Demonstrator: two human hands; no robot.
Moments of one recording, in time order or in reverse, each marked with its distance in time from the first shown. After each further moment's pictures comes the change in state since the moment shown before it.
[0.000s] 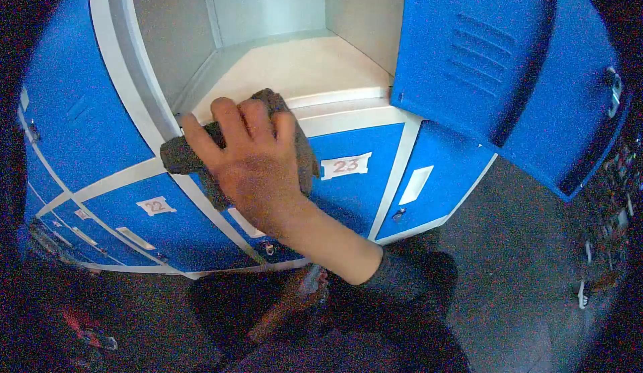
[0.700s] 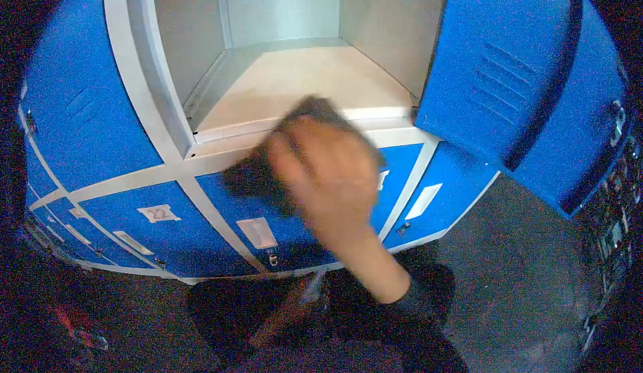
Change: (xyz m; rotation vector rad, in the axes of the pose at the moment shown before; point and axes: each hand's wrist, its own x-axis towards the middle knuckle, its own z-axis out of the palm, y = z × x) left_hand 0.002 -0.028 -0.003 0.091 -0.074 -0.024; right_hand -0.027 0.040 -0.014 -0.054 0.052 0.018
